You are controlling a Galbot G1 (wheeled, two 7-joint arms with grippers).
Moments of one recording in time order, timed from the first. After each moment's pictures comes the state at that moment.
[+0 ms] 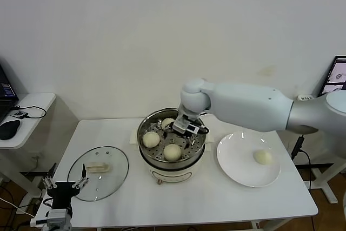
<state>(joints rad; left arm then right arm) 1.67 -1.31 -0.73 -2.10 0.07 0.13 -0.20 0.54 1.12 -1.26 1.38 0.06 0.14 -1.09</state>
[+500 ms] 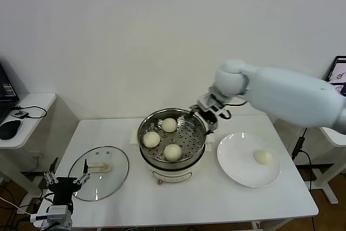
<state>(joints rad) 1.65 -1.28 -0.71 -2.12 0.06 0.14 -0.19 0.57 0.80 -1.20 1.48 0.14 -0.14 -1.13</state>
